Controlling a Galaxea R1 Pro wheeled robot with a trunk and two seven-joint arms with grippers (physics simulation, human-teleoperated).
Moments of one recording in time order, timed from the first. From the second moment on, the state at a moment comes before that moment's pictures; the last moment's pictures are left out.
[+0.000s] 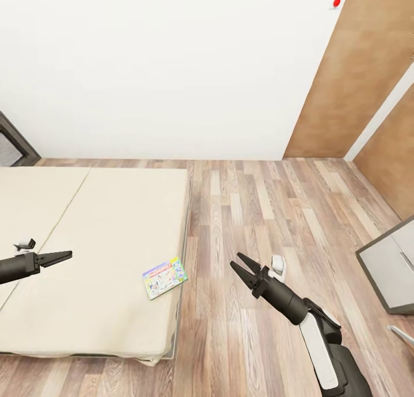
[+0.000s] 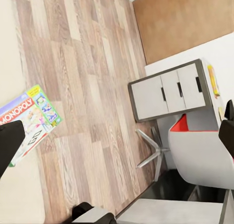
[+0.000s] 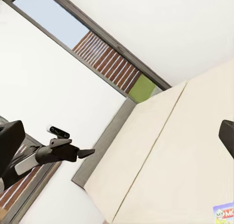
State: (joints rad) left arm -0.74 0.65 0.32 -0.71 0.08 0.71 -1.57; right arm -0.28 0.07 -0.10 -1.43 -0.53 0.36 1.02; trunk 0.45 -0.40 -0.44
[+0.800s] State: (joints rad) left arm -0.74 0.65 0.32 -0.71 0.08 0.71 -1.57; right arm -0.28 0.07 -0.10 -1.43 -0.53 0.36 1.02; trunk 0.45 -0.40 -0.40
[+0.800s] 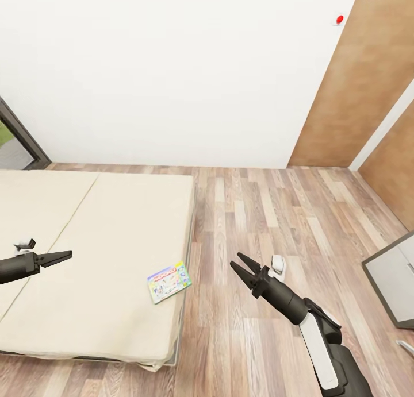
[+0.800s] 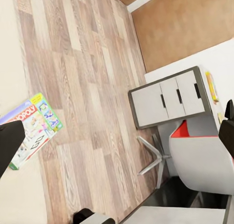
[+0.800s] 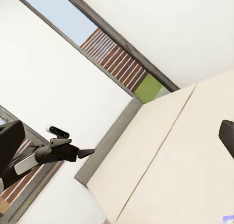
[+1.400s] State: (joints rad) left arm -0.74 0.65 0.32 -0.71 0.08 0.71 -1.57; right arm -0.28 0.07 -0.10 -1.43 -0.53 0.36 1.02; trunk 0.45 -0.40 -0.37
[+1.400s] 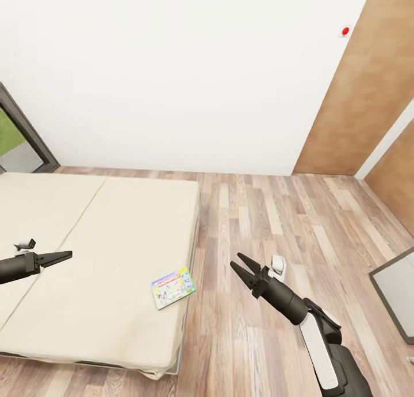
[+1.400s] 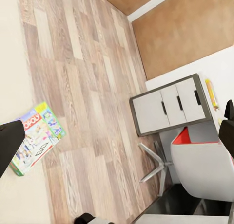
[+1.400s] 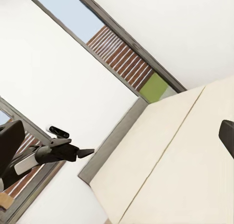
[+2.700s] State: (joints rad) left arm -0.74 0.65 0.32 -0.71 0.08 0.71 -1.57; right arm -0.28 0.07 -0.10 -1.43 -0.53 0.36 1.03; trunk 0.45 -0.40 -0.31
